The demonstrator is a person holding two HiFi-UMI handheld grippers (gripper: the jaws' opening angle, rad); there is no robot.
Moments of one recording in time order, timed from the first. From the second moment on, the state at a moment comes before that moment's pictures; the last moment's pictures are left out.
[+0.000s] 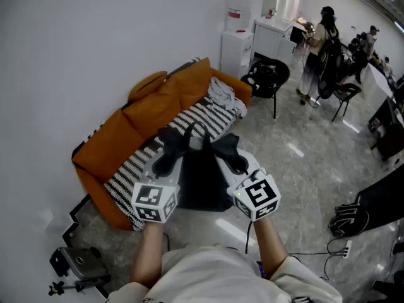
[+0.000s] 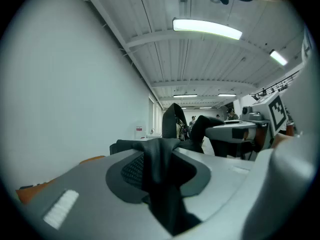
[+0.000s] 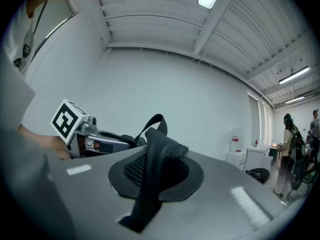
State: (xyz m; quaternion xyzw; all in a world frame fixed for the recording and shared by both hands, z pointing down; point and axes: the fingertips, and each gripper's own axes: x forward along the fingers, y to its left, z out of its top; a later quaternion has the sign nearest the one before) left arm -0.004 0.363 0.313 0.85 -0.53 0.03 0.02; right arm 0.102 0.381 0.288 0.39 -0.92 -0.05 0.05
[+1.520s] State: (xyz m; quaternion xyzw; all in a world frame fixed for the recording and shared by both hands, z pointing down) left arm 0.031 0.271 0.369 0.84 -0.54 0.05 0.05; right arm 0.135 0.276 0.342 0.36 -0.93 0.00 0.05
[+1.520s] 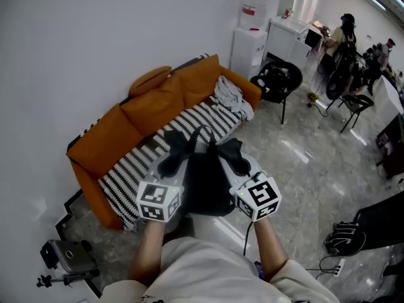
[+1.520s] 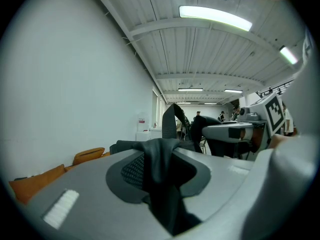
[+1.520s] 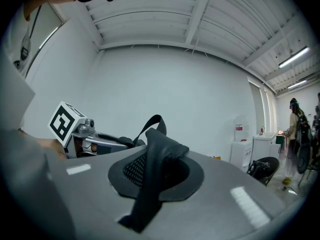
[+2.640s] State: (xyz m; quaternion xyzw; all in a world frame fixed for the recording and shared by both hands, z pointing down) left arm -0.075 -0.018 0.396 0.85 -0.52 0.08 0.10; right arm 0.024 -0.018 0.367 0.39 -0.91 0.06 0.09
